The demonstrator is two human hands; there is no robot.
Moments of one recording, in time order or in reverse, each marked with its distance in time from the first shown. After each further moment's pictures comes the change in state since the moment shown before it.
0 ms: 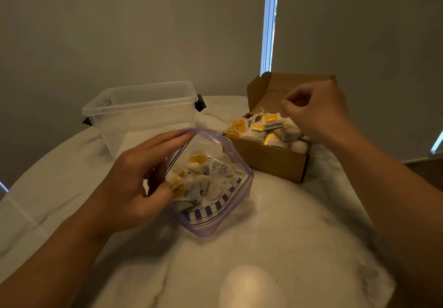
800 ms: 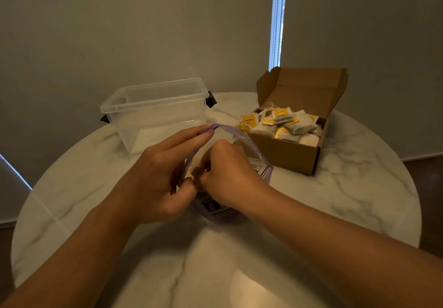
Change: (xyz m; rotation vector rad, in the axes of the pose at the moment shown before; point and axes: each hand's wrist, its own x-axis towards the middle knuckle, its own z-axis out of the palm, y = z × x) left_hand 0.005 0.016 -0.001 0.144 -0.099 0.077; right_hand -0.105 -0.093 0.087 -0.007 -0.509 -0.114
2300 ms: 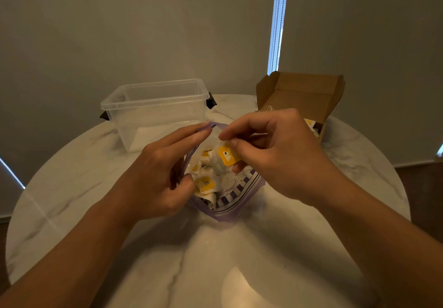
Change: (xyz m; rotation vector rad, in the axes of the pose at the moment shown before) left_hand 0.001 0.000 -0.001 0.024 0.030 -0.058; right_hand -0.036 0.006 -0.079 0.444 0.086 -0.195
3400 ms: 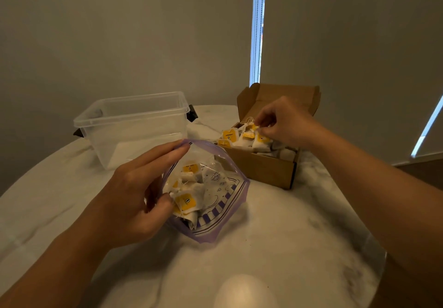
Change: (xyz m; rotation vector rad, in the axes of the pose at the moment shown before) left_hand -0.004 -0.005 0.002 -0.036 0.026 0.004; right_hand 0.084 0.092 -0.082 -0.654 0.022 0.117
